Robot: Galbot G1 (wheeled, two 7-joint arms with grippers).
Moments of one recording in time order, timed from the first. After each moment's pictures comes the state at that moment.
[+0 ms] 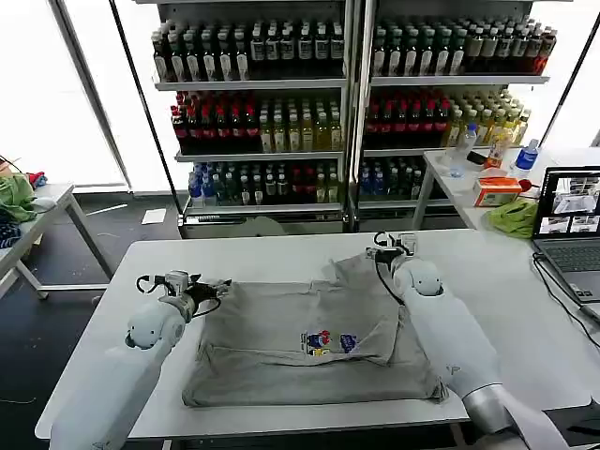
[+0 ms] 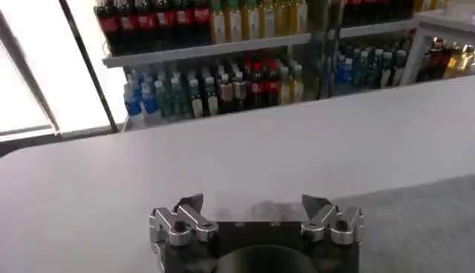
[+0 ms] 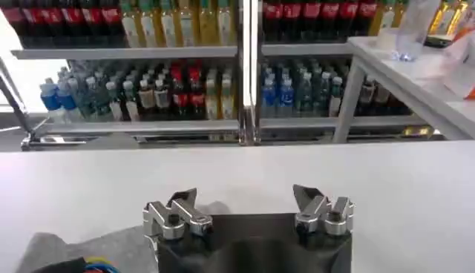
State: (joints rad) left arm 0.71 -1.05 -0.15 -1.40 -0.56 0.58 -0.07; right arm -0.40 1.30 0.11 1.01 0.53 -0.53 0.15
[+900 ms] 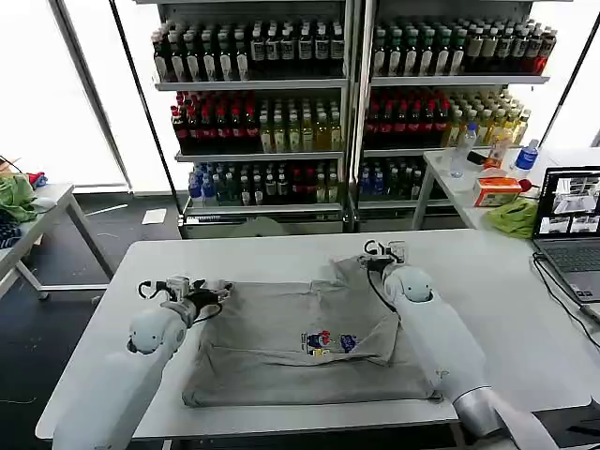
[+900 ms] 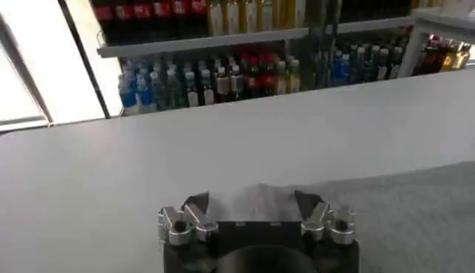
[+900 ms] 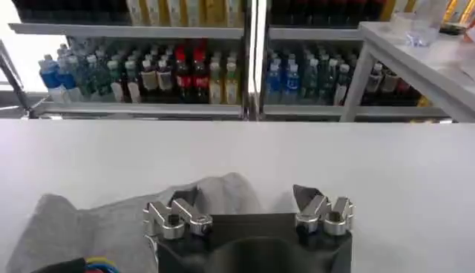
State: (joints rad) left arm 0.73 -1.06 -0.15 -1.39 -0.57 0.57 -0.05; right arm -0.43 1.32 0.10 1.01 0.50 -0.53 0.16
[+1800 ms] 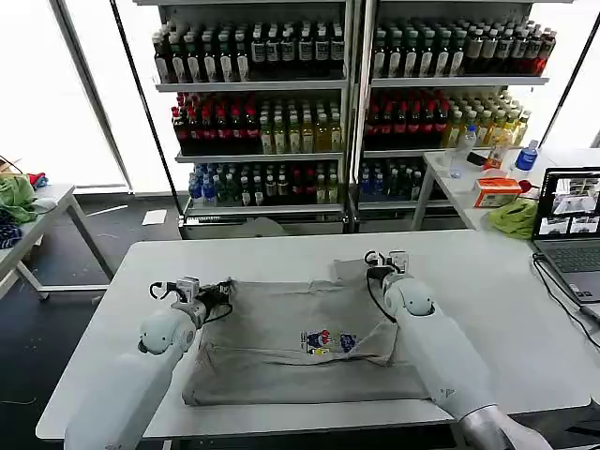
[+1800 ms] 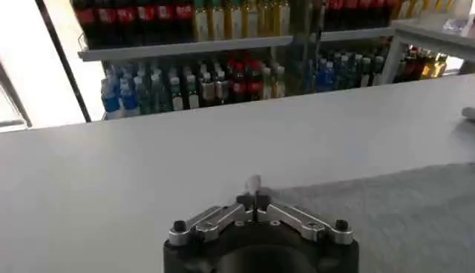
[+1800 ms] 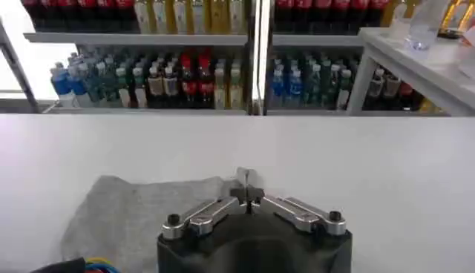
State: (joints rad) left arm 0.73 -1.09 -0.14 -1.38 -0.56 0.55 -0.04; right arm -0.51 1.30 0.12 1.11 0.52 -0.53 0.17
